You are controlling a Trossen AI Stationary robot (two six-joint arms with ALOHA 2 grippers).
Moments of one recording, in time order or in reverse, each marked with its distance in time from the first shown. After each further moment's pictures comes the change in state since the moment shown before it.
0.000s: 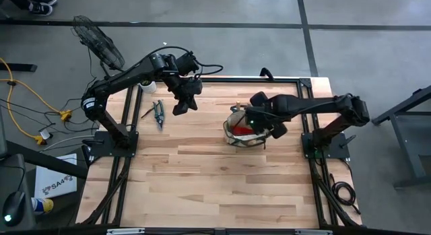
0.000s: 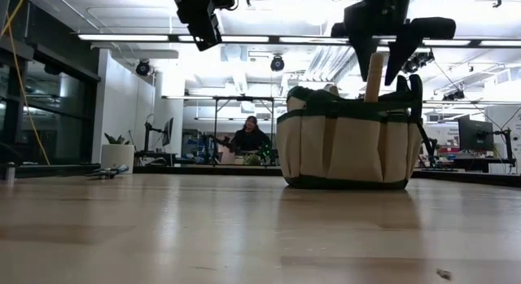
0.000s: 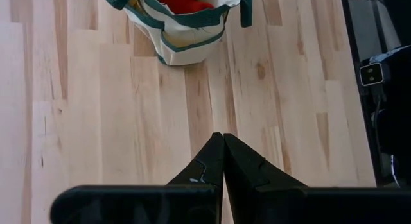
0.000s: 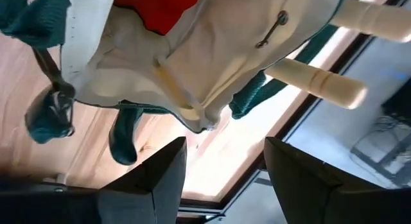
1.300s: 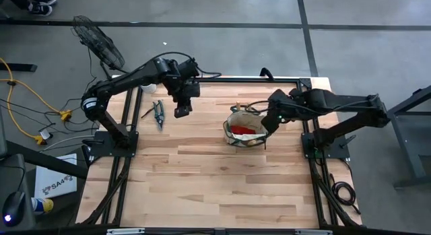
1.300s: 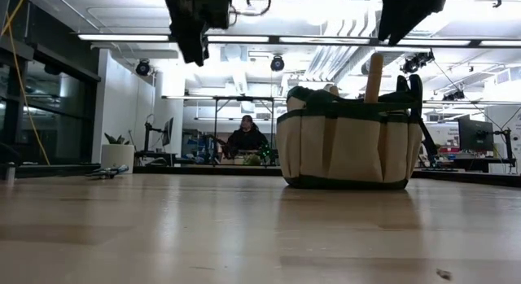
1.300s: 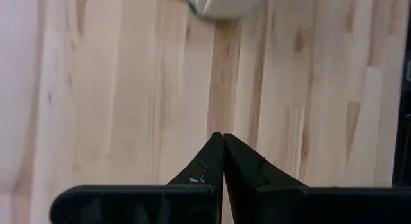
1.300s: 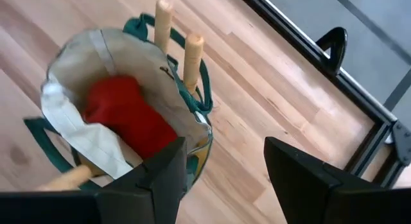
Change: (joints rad) left arm 0.001 0.000 -0.086 -0.017 -0.137 -0.109; right arm 0.058 -0.266 0.000 0.017 0.036 1.353
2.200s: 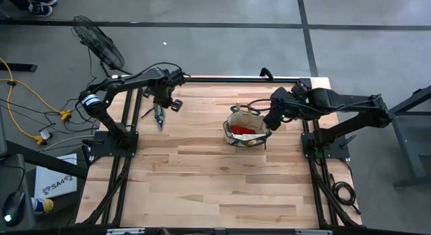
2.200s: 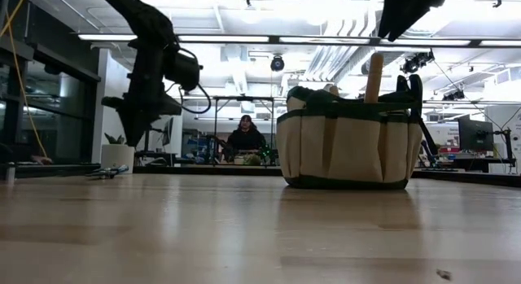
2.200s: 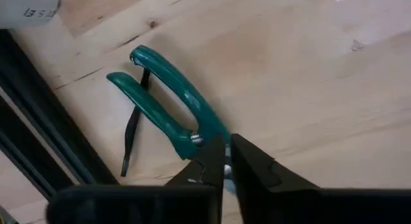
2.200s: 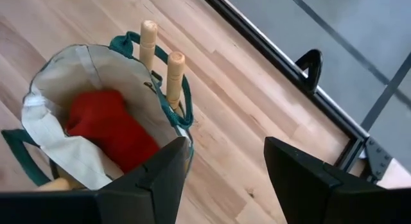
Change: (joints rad) left arm 0.250 0.000 -0.506 0.161 -0.448 -0.742; right arm 0.000 -0.027 0.000 0.000 0.082 -0.051
